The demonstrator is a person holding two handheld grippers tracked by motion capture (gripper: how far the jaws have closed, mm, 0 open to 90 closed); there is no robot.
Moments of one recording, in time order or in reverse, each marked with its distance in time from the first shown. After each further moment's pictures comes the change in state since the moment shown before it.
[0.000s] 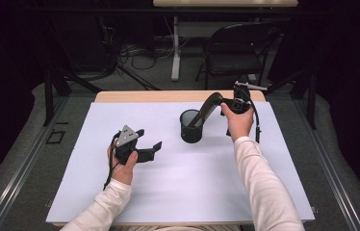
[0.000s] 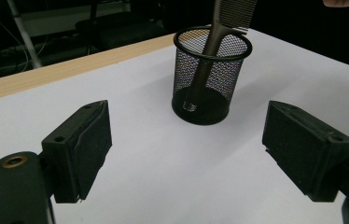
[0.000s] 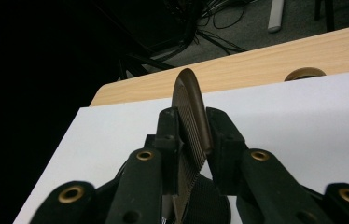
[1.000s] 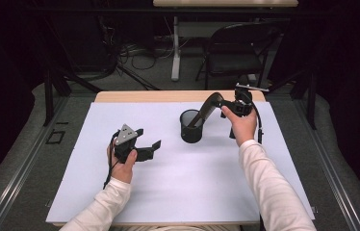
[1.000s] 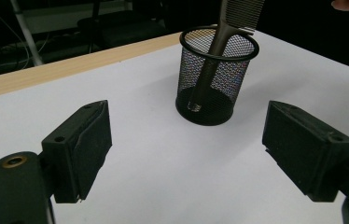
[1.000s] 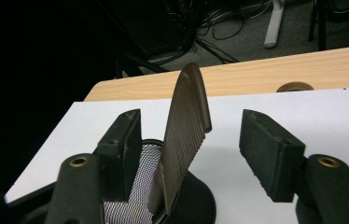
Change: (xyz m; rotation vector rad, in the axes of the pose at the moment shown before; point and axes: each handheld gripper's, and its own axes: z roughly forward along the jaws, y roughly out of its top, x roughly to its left) left arm 0.005 0.000 0.002 0.000 0.004 -0.019; right arm 0.001 -0.005 -0.010 -0.024 -0.008 -0.099
